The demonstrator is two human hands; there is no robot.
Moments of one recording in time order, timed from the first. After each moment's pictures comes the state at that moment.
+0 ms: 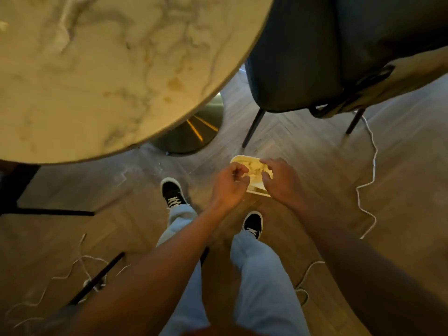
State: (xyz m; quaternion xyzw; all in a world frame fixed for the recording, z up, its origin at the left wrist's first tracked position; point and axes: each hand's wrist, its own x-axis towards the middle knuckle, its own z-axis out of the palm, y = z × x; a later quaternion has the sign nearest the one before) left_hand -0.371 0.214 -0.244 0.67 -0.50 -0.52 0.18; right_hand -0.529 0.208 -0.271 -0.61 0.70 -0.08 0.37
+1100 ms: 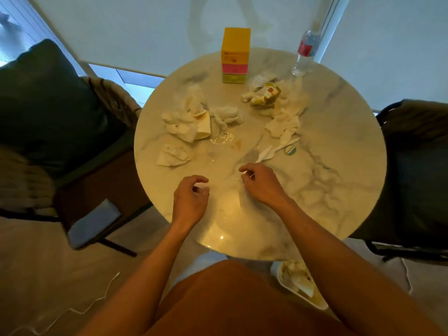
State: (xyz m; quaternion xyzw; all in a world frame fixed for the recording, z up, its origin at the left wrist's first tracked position) left_hand -0.022 0.077 -0.039 0.76 -0.44 -0.29 0.38; right_hand -0.198 -0.019 -0.037 -0.72 0.56 -0.15 0.38
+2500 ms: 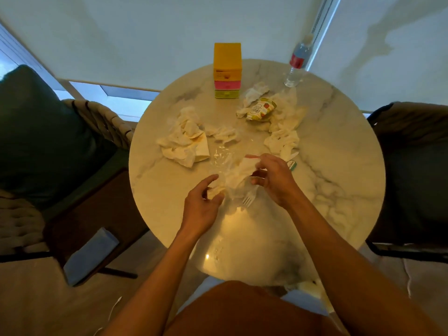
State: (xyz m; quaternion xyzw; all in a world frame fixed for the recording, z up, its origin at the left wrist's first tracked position) left_hand -0.017 0.024 0.008 0.70 -0.44 -0.42 0.37; right_hand -0.180 -0.062 0.036 -0.34 0.53 -0.38 0.68
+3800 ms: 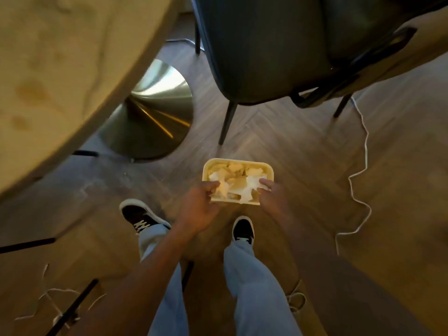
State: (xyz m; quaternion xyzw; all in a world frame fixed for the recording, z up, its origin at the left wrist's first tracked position) left_hand -0.377 0.185 -0.336 0.65 -0.57 -0.51 -0.02; right_hand -0.570 0.215 -0.403 -0.23 0.79 -0.14 0.55
